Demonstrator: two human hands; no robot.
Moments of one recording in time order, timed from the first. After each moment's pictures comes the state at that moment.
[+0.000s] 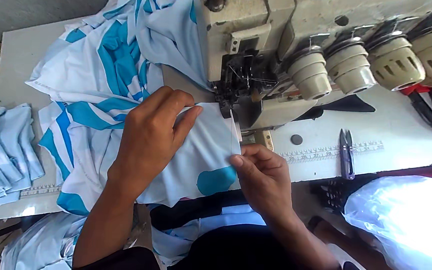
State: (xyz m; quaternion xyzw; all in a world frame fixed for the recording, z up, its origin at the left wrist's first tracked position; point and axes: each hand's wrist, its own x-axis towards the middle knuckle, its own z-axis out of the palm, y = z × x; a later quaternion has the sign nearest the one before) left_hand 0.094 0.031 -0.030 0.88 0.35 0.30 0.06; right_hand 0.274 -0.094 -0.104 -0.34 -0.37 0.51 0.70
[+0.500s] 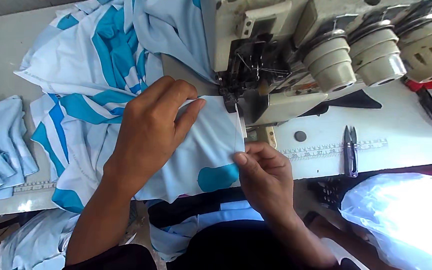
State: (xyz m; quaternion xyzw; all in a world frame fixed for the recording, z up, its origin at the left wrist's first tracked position) left_hand 0.095 0.033 -0.030 0.89 0.34 0.31 0.07; right_hand 0.271 -0.096 -0.108 -0.34 -0.36 0.51 0.70
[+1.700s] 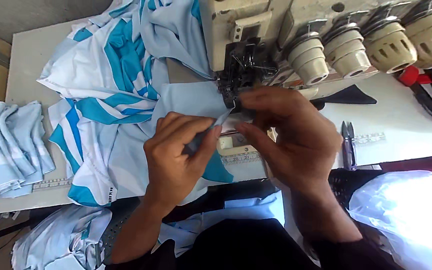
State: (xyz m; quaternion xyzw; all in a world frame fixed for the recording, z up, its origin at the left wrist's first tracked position) left_hand 0.106 -0.024 -0.050 0.78 0.36 0.47 0.23; right_hand 0.309 -0.058 -0.051 -0.44 -0.69 0.15 0.55
